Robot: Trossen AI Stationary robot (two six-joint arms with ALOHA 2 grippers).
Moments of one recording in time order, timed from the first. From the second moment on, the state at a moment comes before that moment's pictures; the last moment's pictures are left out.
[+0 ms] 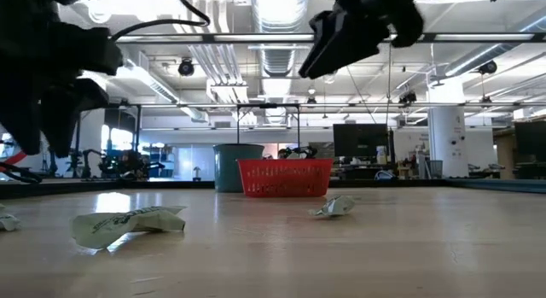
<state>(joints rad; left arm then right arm) -0.38 1.17 0.71 -0.83 -0.08 -0.50 0.18 1.54 1.08 -0.30 0.22 -0.26</state>
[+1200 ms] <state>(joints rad) -0.48 1.41 0.71 -0.86 0.07 -0.41 0.33 1.45 1.08 -0.39 0.23 -0.21</state>
